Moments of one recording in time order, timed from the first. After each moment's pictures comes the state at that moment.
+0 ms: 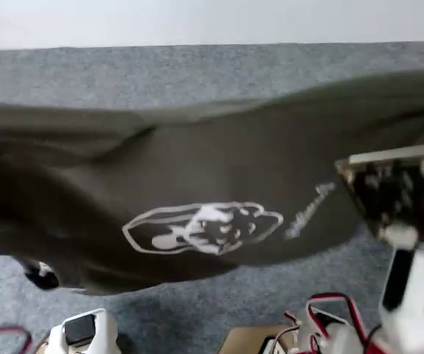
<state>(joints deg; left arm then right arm) -22.1 -45.5 -45.0 75.6 -22.3 19.4 -26.8 -66.5 91.3 49.1</state>
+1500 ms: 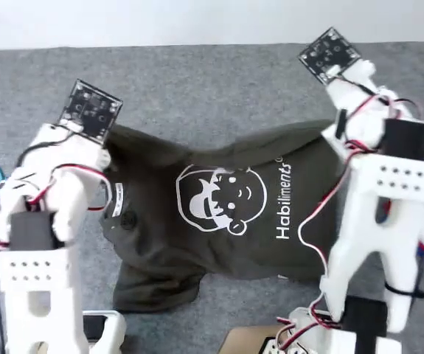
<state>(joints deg) -4.8 -43.8 29.8 60.3 -22.2 5.4 -11.4 -11.5 82.3 43.2</state>
